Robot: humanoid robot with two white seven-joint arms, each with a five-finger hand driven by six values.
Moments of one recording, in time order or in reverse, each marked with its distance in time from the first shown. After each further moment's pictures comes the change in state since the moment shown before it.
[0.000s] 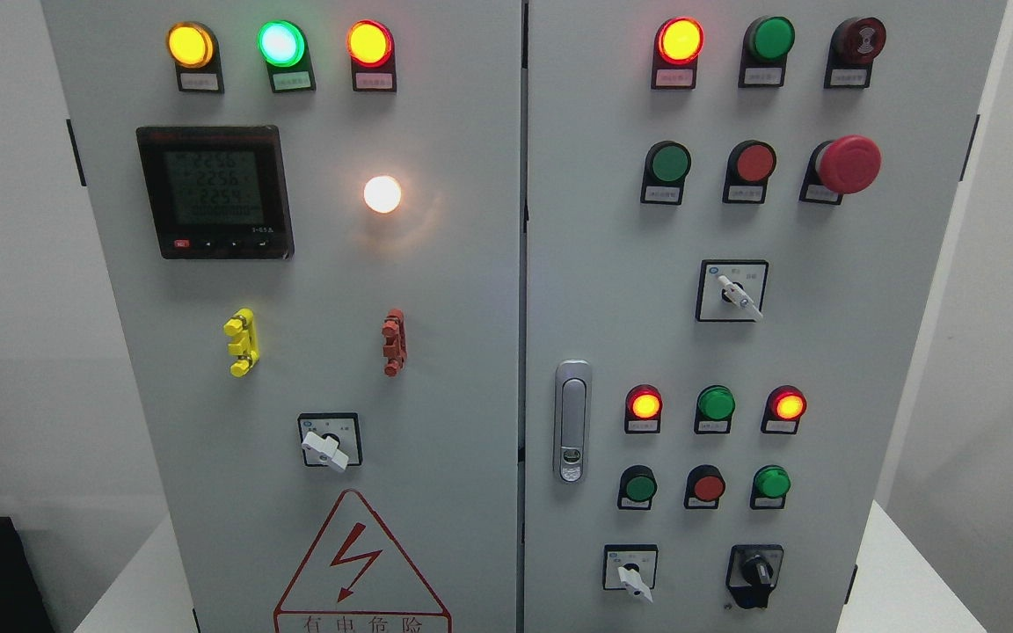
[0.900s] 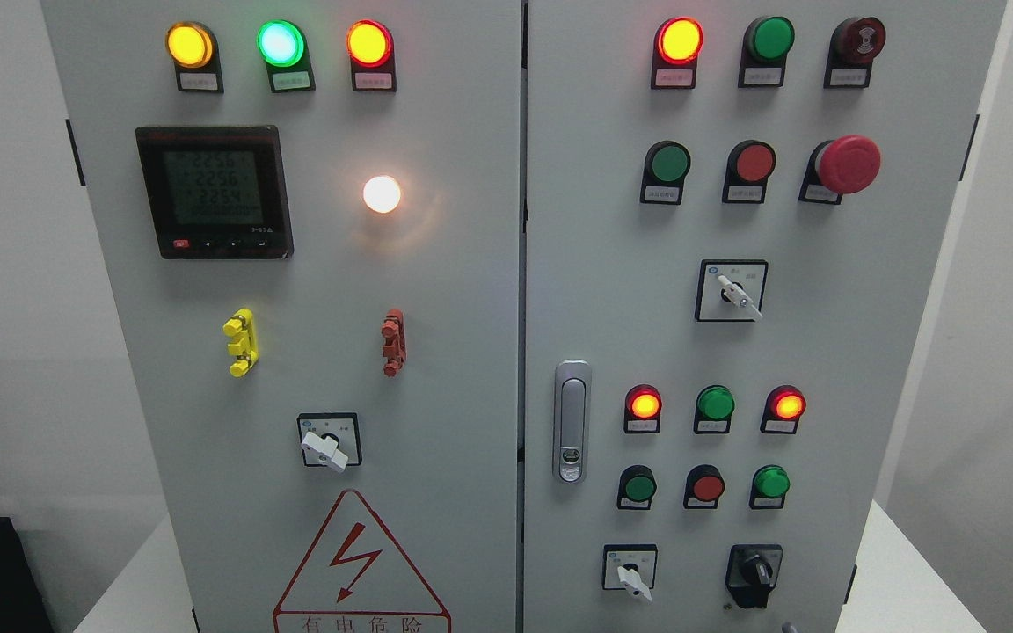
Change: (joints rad) left arm 0.000 0.000 0.000 0.000 0.000 0.000 0.000; right arm -0.072 -0.008 -0.029 -0.056 -0.018 0.056 0.001
